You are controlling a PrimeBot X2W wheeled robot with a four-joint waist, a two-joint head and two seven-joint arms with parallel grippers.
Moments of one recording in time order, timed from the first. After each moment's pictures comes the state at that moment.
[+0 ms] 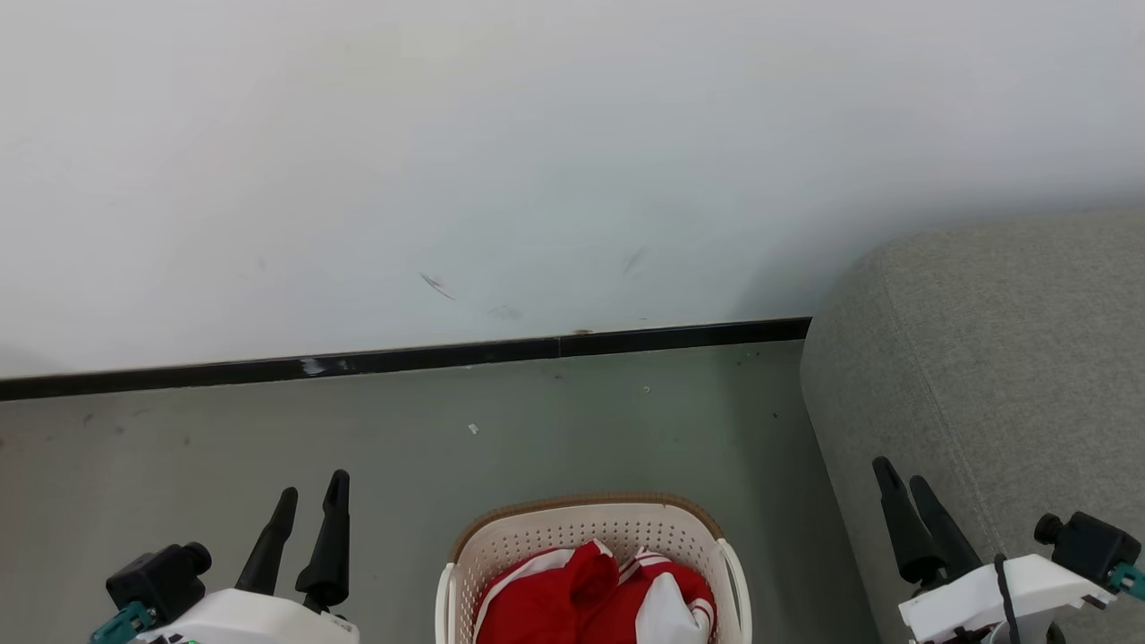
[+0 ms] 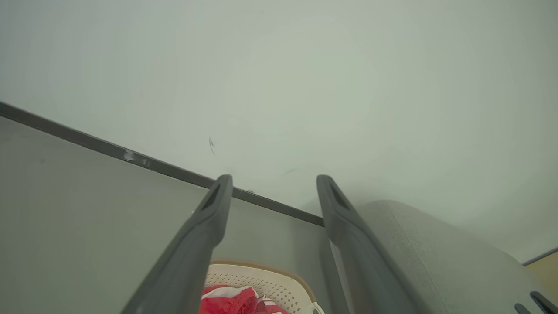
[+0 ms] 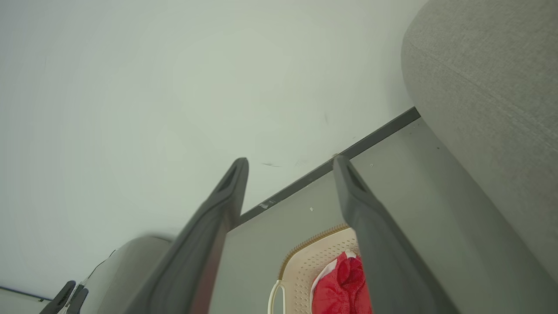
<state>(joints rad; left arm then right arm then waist) -0.01 0.05 -0.09 0.13 -0.77 -0.04 -0.08 0.00 -0.07 0.05 0.19 0.78 0.12 -0.13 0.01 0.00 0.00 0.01</state>
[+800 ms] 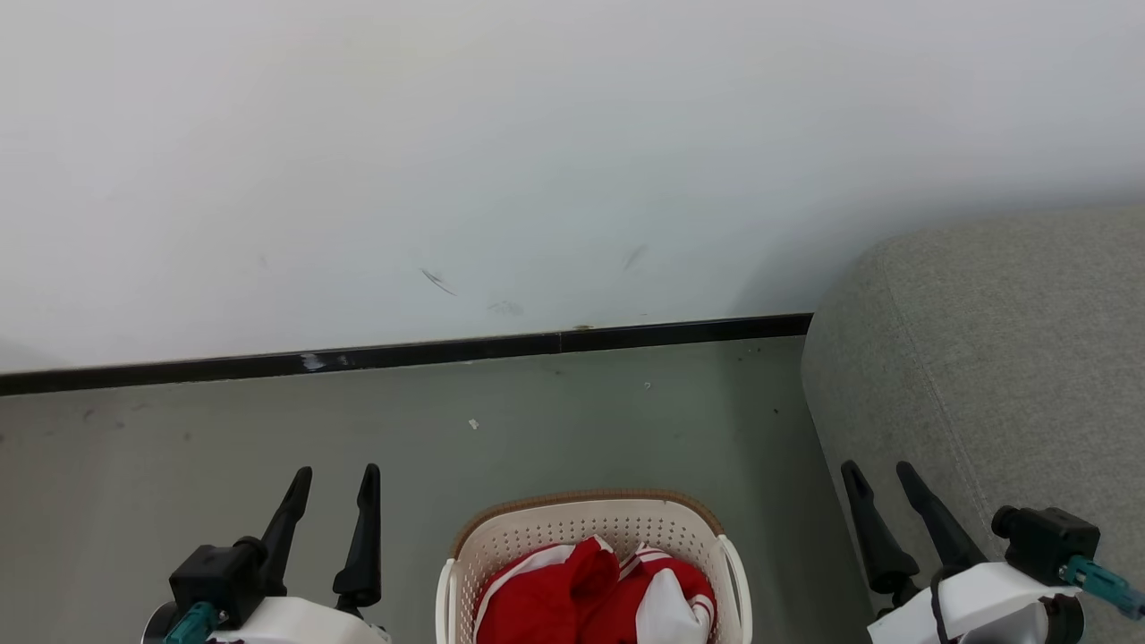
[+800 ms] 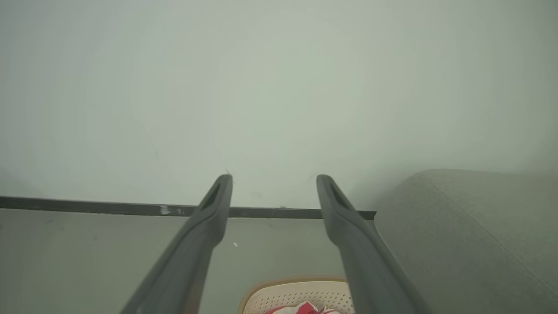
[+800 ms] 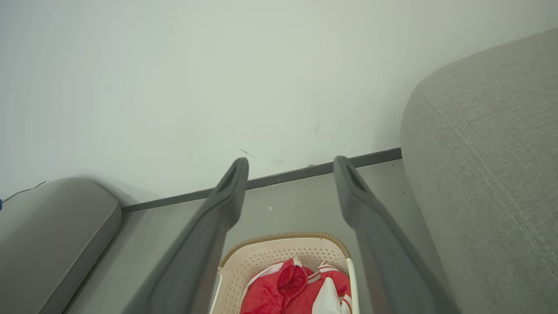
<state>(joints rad) -0.01 0.06 -0.15 0.09 -0.43 0.04 -0.17 0.02 -0.06 0.06 0.15 0.41 0.12 -0.19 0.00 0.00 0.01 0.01</state>
